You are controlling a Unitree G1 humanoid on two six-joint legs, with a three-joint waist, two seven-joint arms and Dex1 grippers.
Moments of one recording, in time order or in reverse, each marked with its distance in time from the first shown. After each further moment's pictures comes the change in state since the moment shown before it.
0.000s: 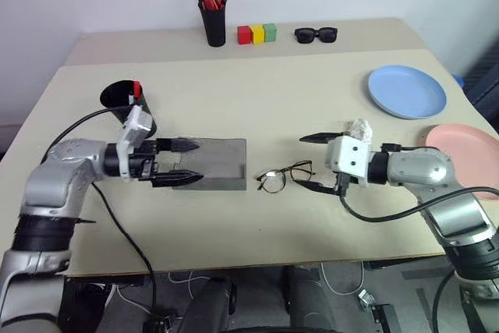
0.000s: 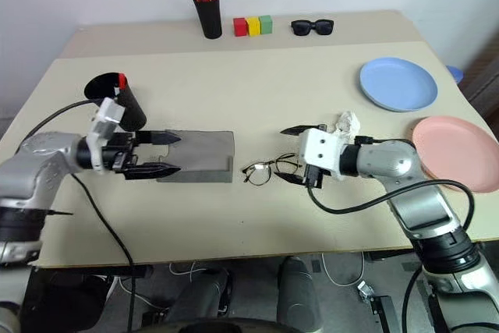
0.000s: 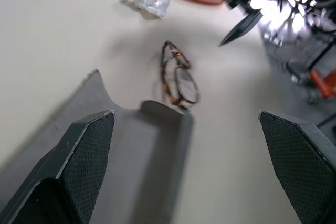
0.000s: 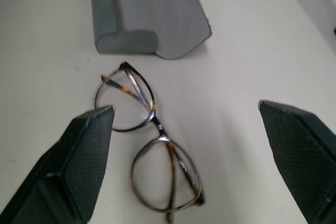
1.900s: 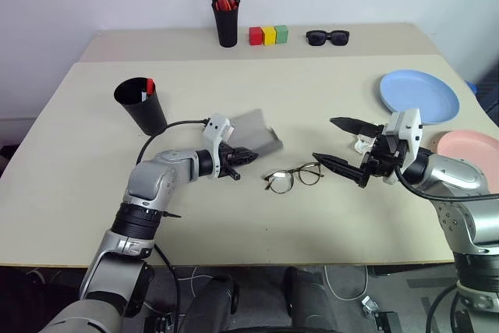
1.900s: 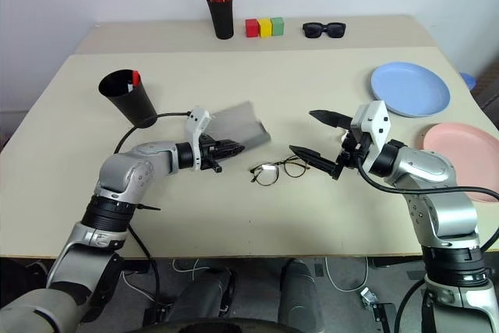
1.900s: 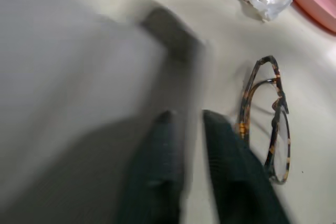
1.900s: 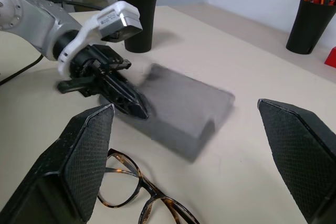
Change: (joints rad) left arm -0.185 -0.447 -0.253 0.037 0.102 0.306 0.726; right arm 0.126 0.111 -0.323 0.058 0.462 0.137 -0.008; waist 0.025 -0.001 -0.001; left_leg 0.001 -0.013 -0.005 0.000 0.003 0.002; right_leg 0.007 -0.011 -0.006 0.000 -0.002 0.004
